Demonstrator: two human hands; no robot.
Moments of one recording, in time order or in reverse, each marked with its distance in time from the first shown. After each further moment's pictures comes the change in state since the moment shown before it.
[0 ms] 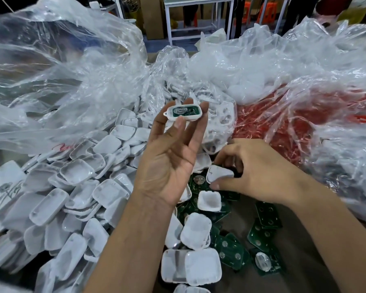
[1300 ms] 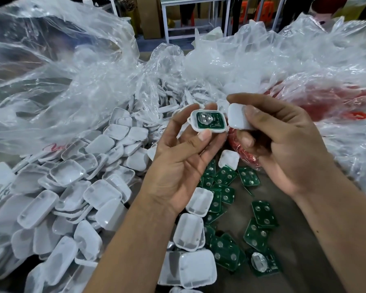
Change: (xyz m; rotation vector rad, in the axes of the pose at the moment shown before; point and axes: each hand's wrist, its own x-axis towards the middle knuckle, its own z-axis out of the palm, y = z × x) left_hand -0.003 -0.018 -0.003 0.202 -0.036 -0.104; right_hand -0.003 -0.008 -0.018 1.323 0.384 -0.097
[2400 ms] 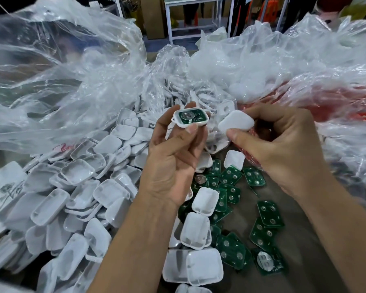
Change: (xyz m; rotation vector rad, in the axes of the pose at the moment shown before) left_hand 0.003 0.012 -0.003 -0.030 0.199 0.113; right_hand -0.006 0.004 0.006 -0.715 0.102 -0.293
